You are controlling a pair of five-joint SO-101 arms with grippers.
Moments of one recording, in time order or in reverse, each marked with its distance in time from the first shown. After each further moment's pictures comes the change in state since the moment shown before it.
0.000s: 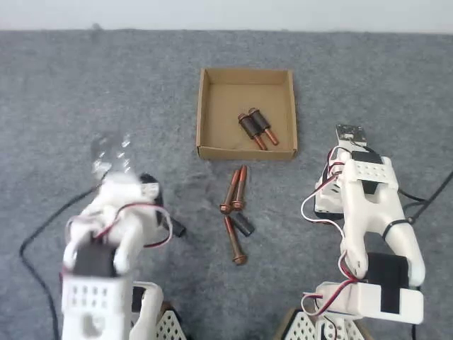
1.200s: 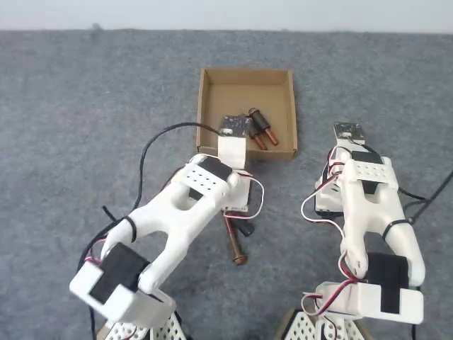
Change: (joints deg) left arm 25.6 67.3 -24.8 -12.0 19.5; right arm 0.0 0.0 0.0 -1.6 2.9
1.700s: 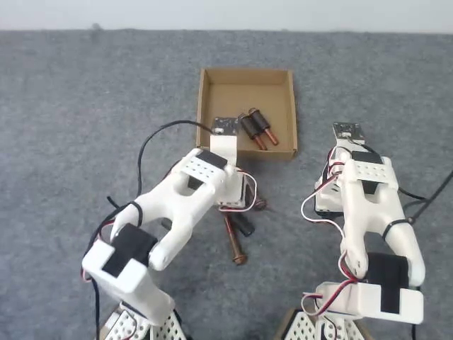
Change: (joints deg) left arm -4.0 9.6 -4.1 -0.6 -1.1; right arm 0.0 0.0 0.0 0.0 0.3
